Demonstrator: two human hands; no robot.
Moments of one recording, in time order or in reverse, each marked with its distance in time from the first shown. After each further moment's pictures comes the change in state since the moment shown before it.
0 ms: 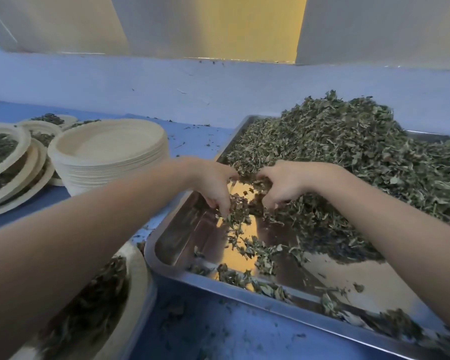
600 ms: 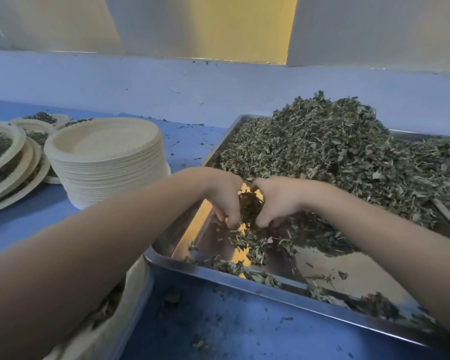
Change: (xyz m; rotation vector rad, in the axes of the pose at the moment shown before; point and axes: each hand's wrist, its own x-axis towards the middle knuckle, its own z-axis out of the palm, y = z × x) left_hand 0.001 0.022 0.020 0.086 -0.124 0.004; right_hand -0.028 -0.013 0.025 0.176 -0.028 0.040
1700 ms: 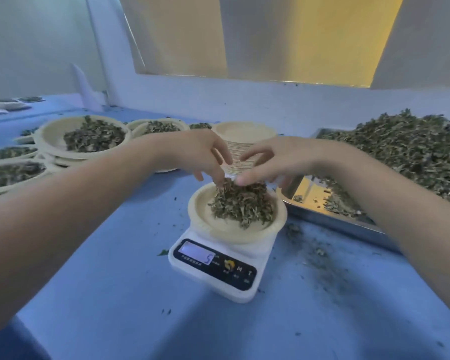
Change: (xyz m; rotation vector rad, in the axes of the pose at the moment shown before) left_hand -0.272 -0.124 0.030 -0.227 0.546 -0.069; right_hand -0.116 -0.197 0.022 0.139 0.075 -0.421
